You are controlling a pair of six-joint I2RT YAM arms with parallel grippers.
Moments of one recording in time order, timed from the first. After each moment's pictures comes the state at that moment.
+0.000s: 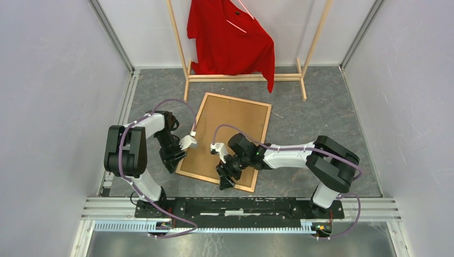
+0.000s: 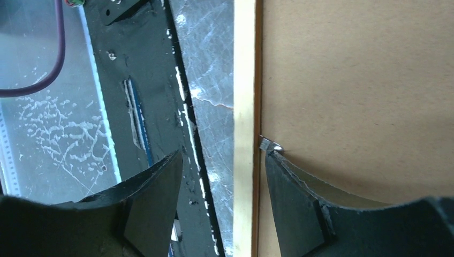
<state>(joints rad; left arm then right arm) -0.09 1.70 0.94 -1.14 0.24 1.07 1.02 1.69 0.83 0.01 -0.60 0.14</state>
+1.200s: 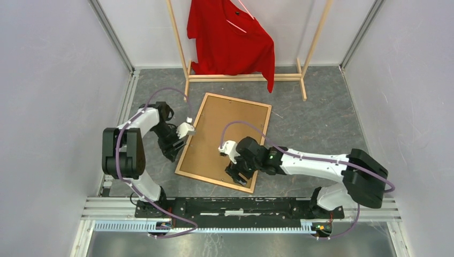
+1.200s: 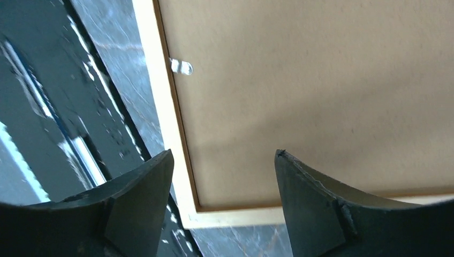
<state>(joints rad) -0.04 1.69 1.03 -1.10 0.28 1.07 1.08 1.44 0.81 -0.27 -0.16 0.03</state>
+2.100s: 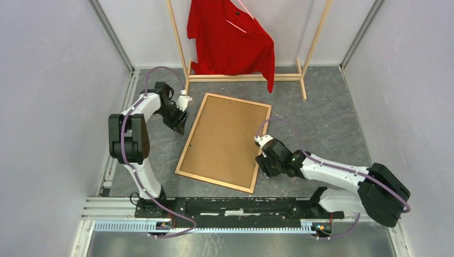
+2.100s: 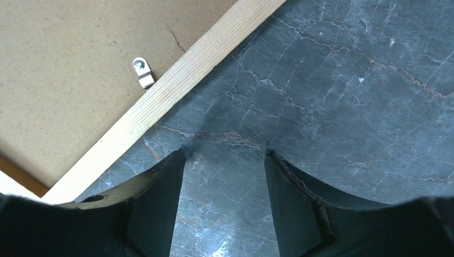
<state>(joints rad) -0.02 1.86 1.32 -0.91 0.40 0.67 0.86 1.22 0.53 -0.38 0.12 0.25</state>
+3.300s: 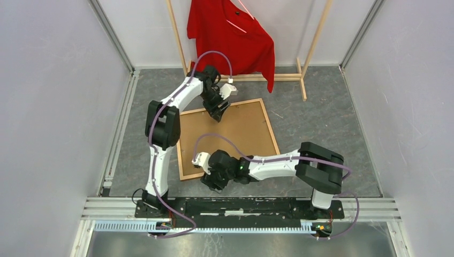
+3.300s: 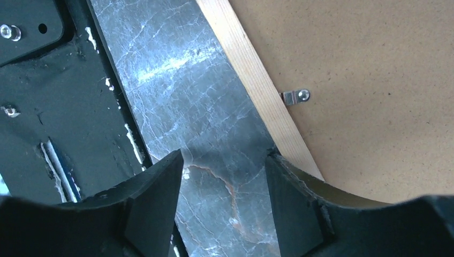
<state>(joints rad) -0.39 2.25 1.95 -1.04 0.39 0.65 1.27 1.79 0.97 -0.02 -0.05 0.09</state>
